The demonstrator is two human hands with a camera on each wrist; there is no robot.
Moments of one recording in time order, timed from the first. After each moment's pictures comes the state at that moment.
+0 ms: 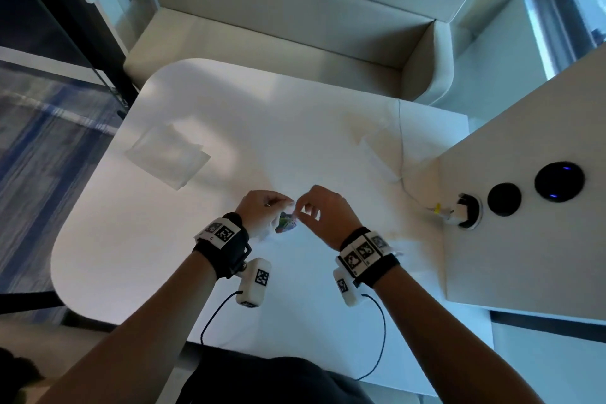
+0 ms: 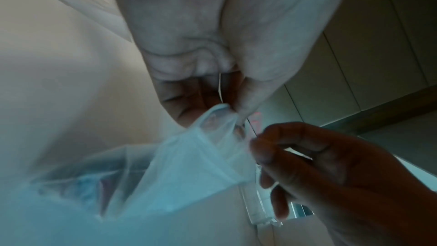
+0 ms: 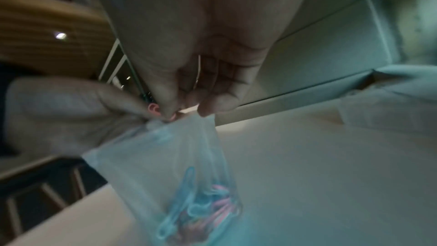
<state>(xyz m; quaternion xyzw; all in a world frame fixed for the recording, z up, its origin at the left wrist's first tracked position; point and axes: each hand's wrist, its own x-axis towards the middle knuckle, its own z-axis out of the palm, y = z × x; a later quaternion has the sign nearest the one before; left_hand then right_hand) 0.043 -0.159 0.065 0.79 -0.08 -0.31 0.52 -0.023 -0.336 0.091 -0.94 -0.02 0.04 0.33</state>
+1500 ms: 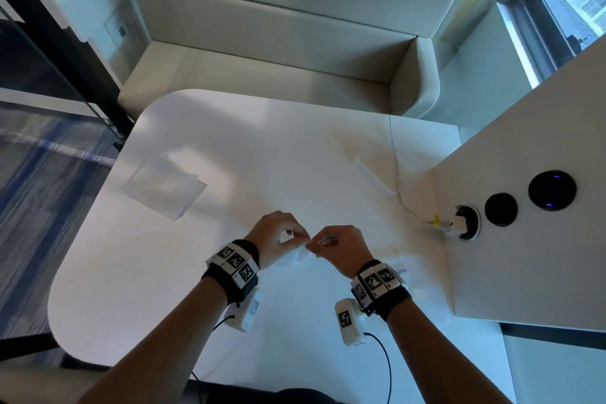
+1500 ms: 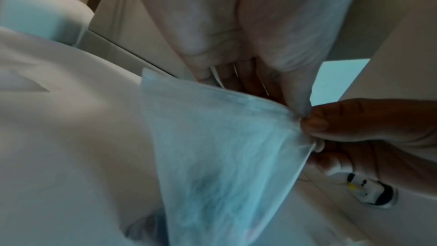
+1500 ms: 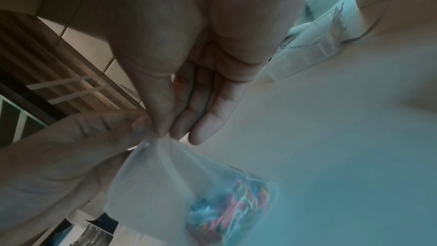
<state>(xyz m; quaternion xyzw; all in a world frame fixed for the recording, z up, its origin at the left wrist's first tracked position) 0.049 -0.172 0.052 0.81 -0.38 -0.19 0.40 -0.045 -0.354 0.073 -0.84 0.15 0.06 0.51</state>
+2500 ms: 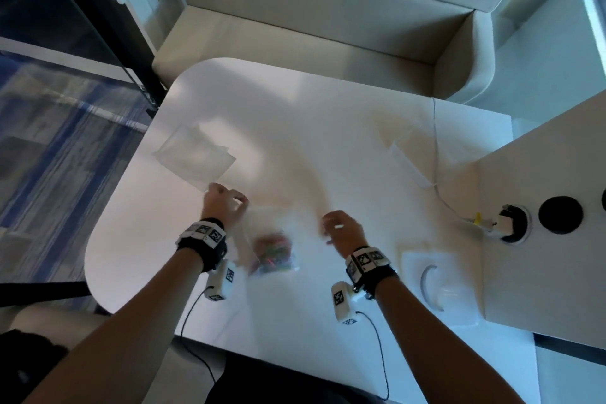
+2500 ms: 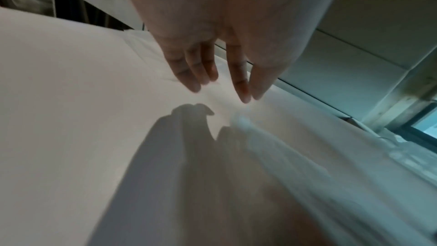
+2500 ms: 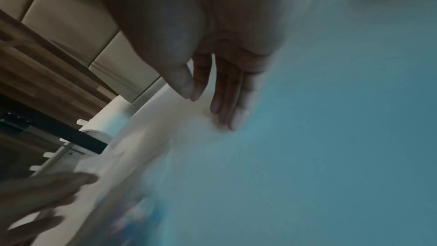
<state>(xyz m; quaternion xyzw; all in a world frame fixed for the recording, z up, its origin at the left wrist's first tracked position) 0.097 -0.057 -0.021 0.95 -0.01 -0.15 0.29 -0.016 -0.321 -0.011 -0.77 0.31 0.11 0.55</state>
